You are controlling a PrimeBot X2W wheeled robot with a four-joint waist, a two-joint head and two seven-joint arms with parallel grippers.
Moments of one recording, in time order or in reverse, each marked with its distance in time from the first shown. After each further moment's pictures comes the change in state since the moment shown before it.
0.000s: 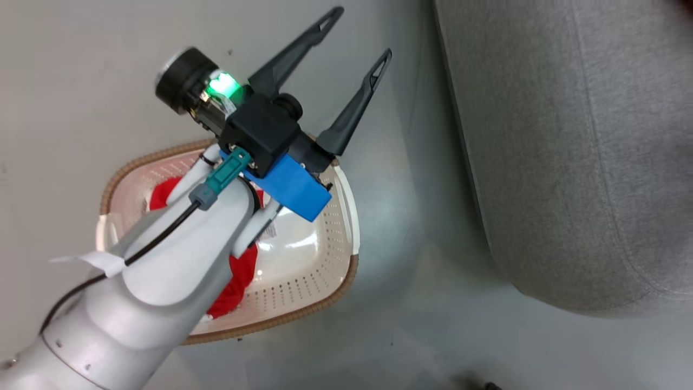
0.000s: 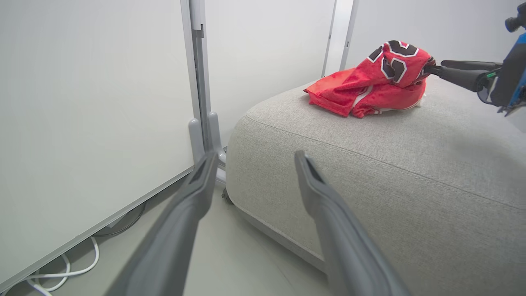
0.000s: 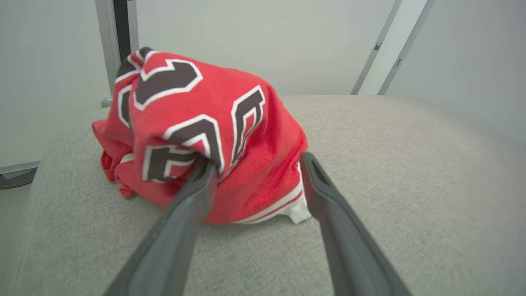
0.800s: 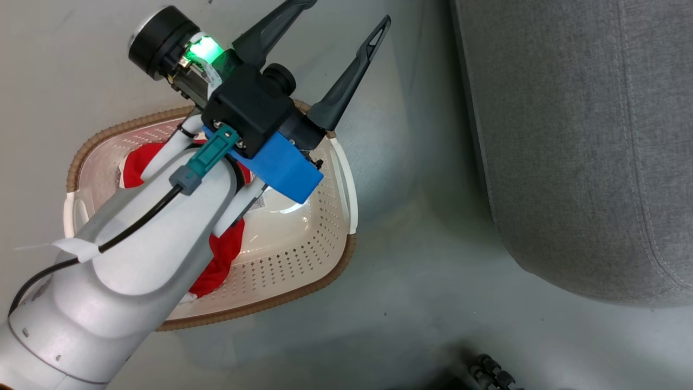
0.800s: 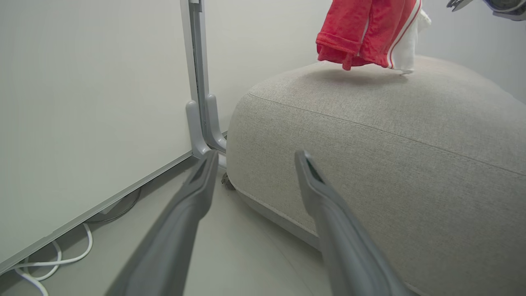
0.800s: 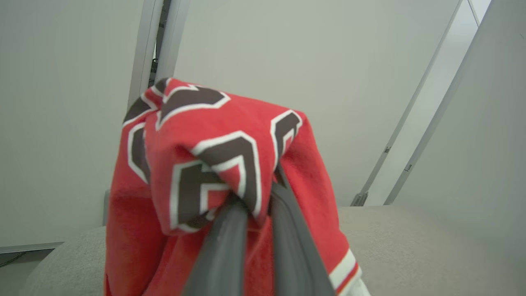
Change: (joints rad) left arm -0.050 0.043 0.016 -0.075 0.029 -0.009 0.061; right arm -0.336 -0.151 0.095 -0.072 -0.005 0.000 0.001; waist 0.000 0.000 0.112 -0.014
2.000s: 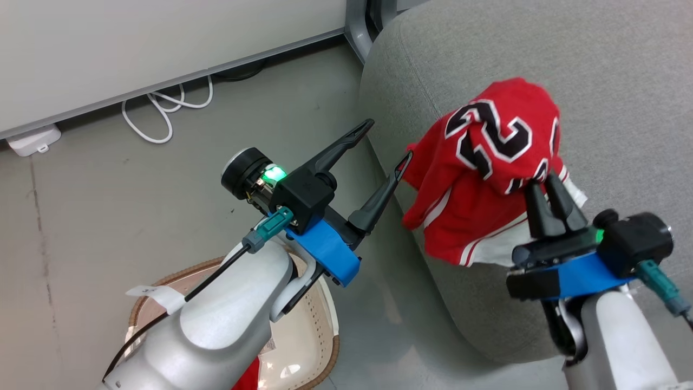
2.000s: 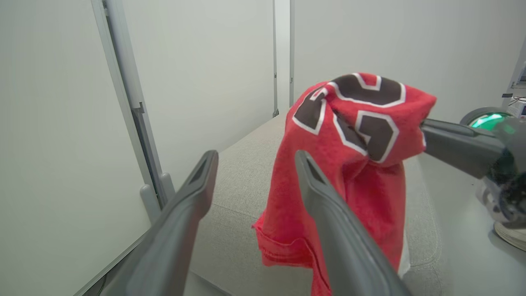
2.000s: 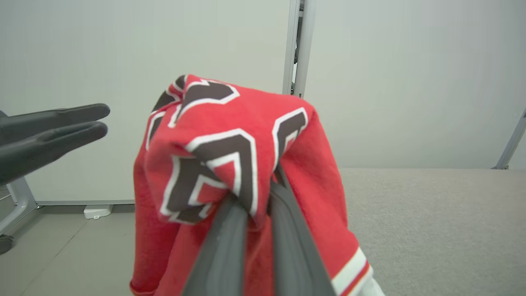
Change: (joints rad) left arm 0.230 -0.163 -0.055 0.211 -0.103 -0.042 -0.074; right arm 0.795 0.312 0.533 -0.299 0.075 0.000 -0.001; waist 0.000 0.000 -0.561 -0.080
